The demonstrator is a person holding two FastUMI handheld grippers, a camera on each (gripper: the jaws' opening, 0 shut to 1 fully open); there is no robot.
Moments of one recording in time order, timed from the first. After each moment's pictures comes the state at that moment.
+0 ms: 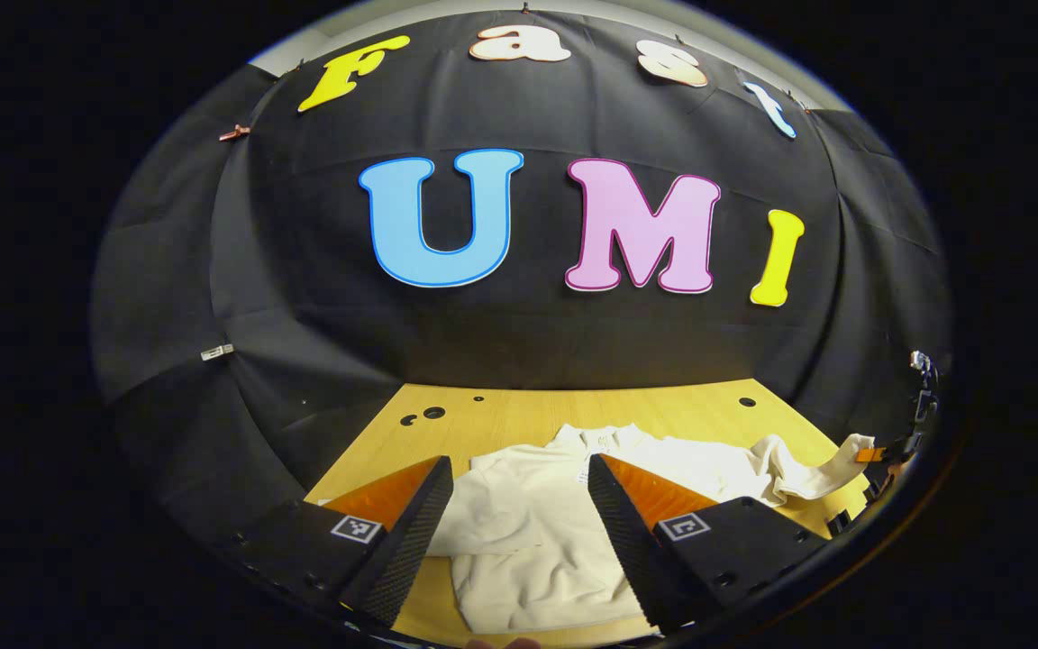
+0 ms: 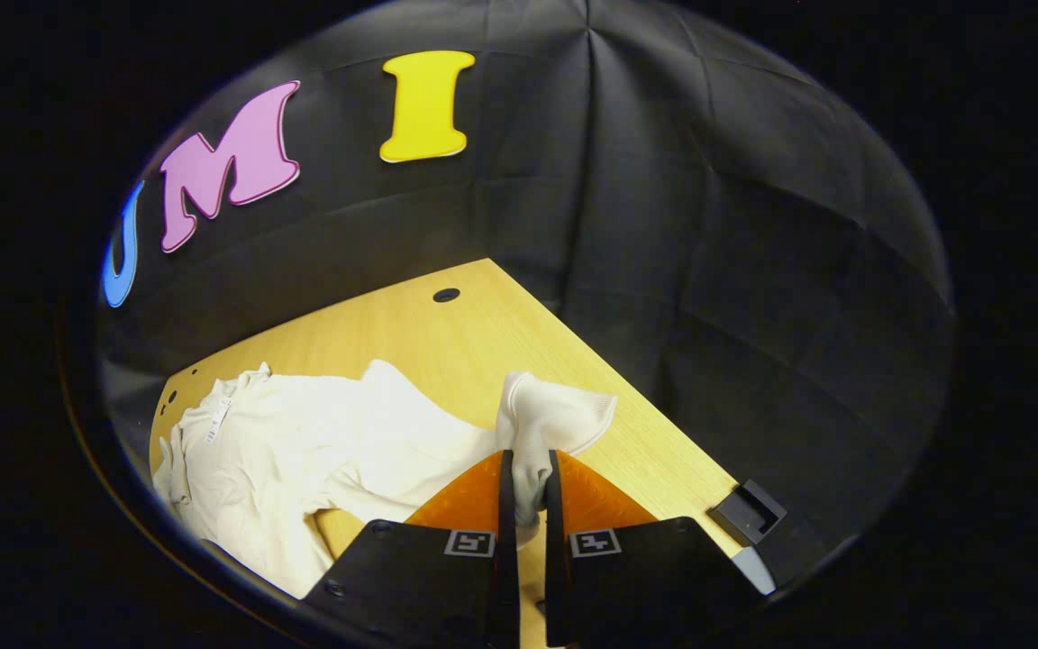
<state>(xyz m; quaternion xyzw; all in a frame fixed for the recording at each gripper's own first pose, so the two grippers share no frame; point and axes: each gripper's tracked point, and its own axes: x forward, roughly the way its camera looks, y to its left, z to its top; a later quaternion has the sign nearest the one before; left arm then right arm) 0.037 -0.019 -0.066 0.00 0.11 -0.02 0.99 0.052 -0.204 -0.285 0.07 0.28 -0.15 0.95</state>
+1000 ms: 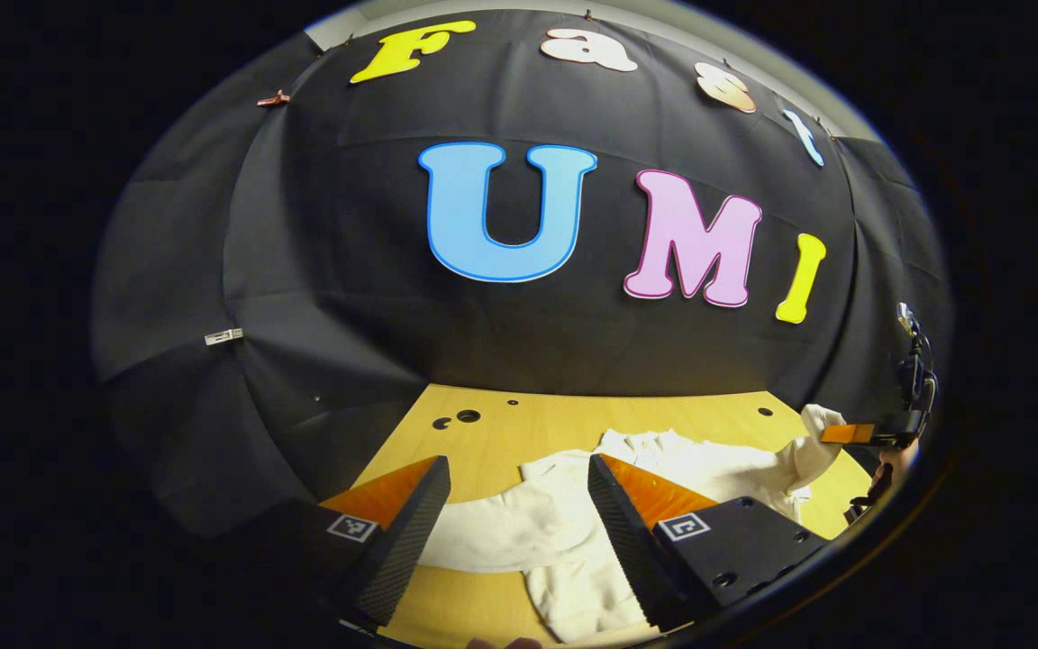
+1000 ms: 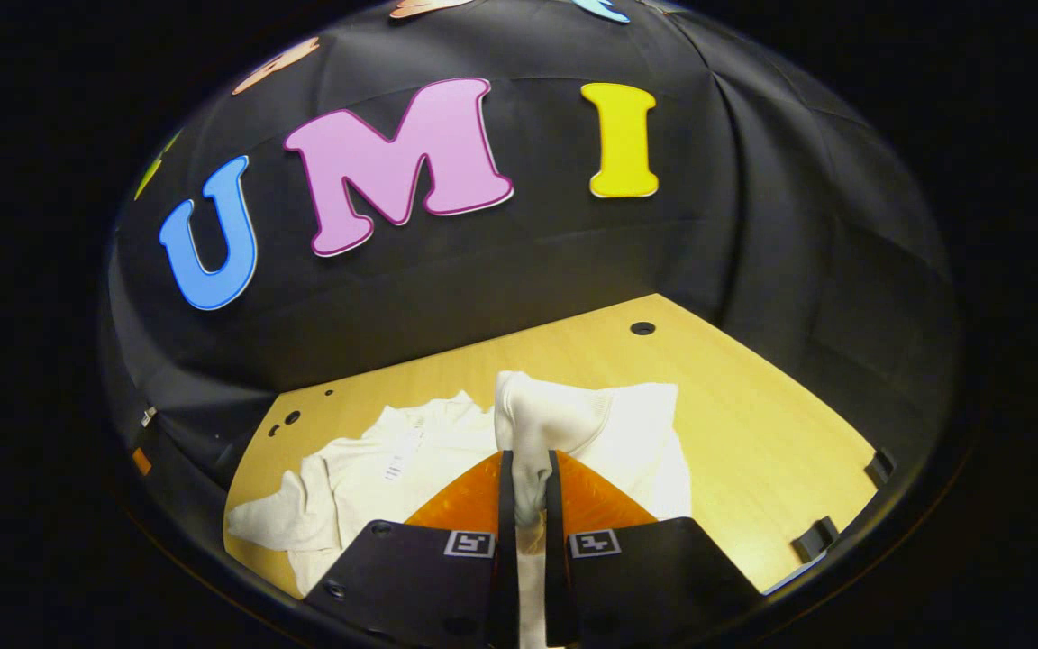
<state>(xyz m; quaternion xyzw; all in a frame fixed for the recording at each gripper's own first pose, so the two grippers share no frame) 0.063 0.107 -0.085 -0.03 0.10 -0.03 0.99 0.107 0.096 -0.221 0.11 0.22 -0.02 0.97</state>
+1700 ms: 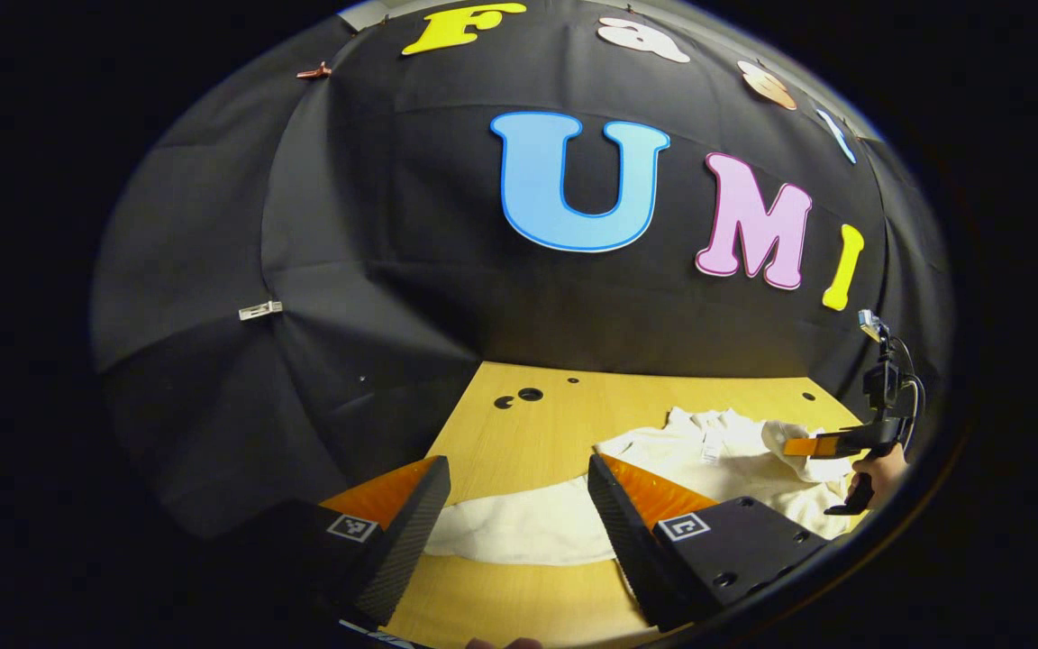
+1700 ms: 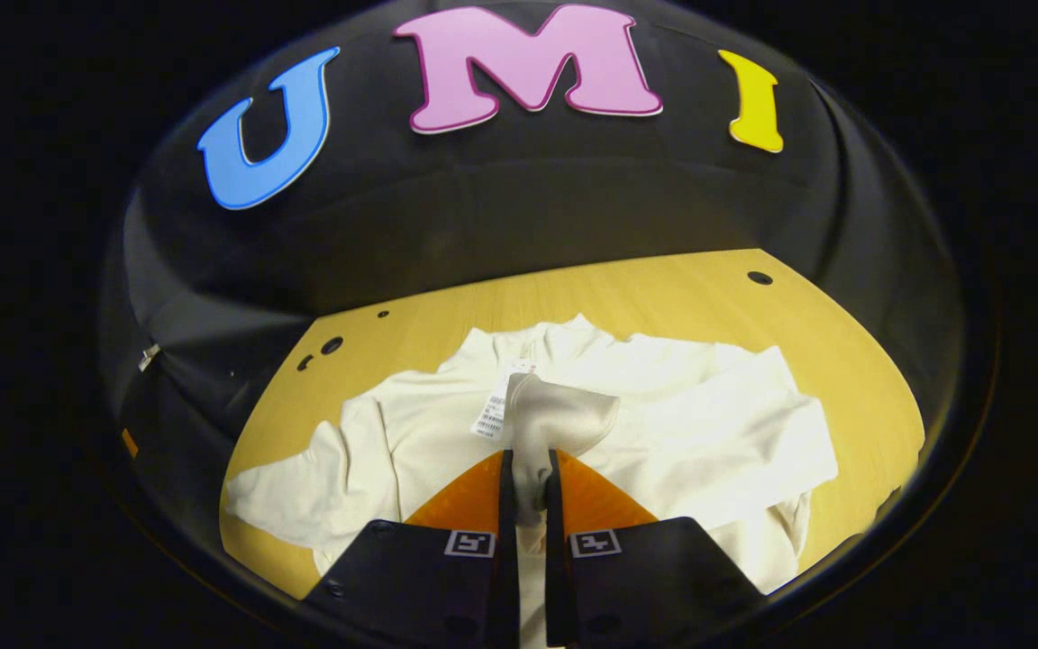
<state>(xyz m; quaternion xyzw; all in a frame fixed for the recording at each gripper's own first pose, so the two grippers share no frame) 0.076 0.207 -0.135 -0.03 0.14 0.02 0.99 0.133 0.256 -0.326 0.05 0.32 0.05 0.94</state>
